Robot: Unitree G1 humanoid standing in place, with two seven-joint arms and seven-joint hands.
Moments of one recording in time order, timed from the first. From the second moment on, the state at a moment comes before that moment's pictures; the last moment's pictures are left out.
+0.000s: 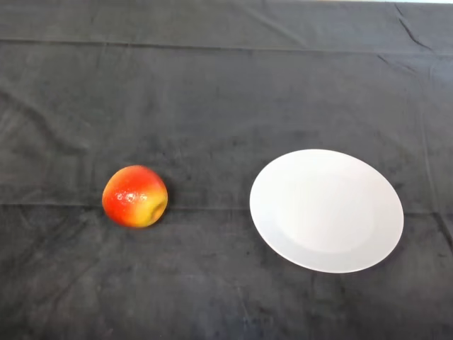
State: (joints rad) left arm -0.45 0.76 0.41 1.26 -0.47 -0.41 -0.05; right arm -0.60 -0.49 -0.87 1.21 0.84 0.34 0.54
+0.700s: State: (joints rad) left arm -0.45 0.73 0.41 1.24 -0.41 -0.41 -0.04; right arm -0.60 -0.49 -0.87 1.21 0.84 0.34 0.54
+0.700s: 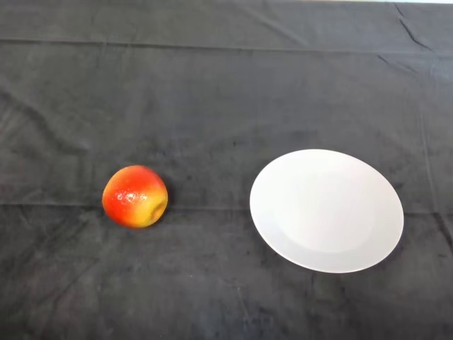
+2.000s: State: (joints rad) left arm -0.50 0.51 0.17 1.17 -0.14 -0.49 -0.12; right arm -0.60 -0.49 -0.87 1.21 0.84 0.34 0.54
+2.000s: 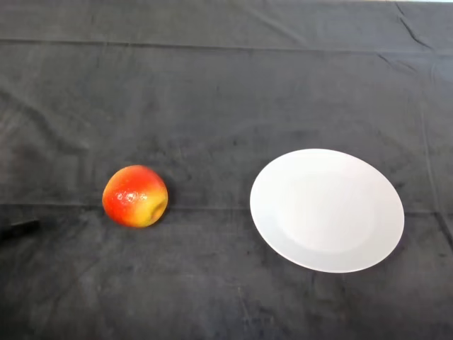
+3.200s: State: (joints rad) left arm -0.57 0.33 -0.02 1.14 0.01 -0.58 -0.15; right arm -0.60 -0.49 -0.87 1.21 0.84 0.34 0.54
